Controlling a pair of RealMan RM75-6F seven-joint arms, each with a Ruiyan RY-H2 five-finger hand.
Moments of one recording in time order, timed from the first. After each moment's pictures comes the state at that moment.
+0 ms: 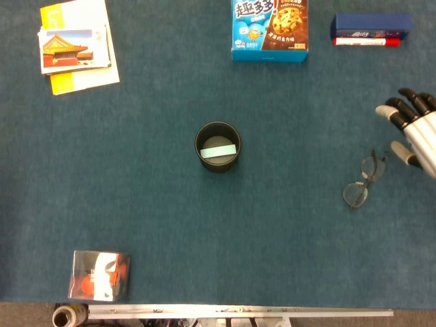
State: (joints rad) left arm -0.06 -1.10 -0.07 -1.61 1.43 1.50 0.01; right arm 0.38 -1.42 -0.01 -1.20 -1.68 1.37 -0.13
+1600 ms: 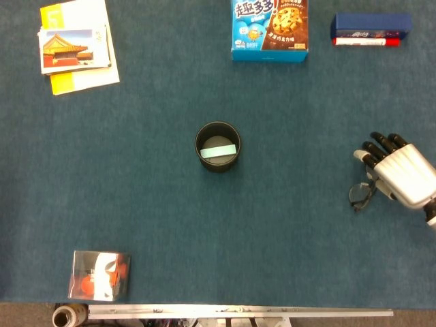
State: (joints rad) left arm -0.06 -1.10 -0.07 -1.61 1.43 1.50 -0.01; right arm 0.36 -1.50 -0.11 -1.14 -1.73 1.25 -0.24
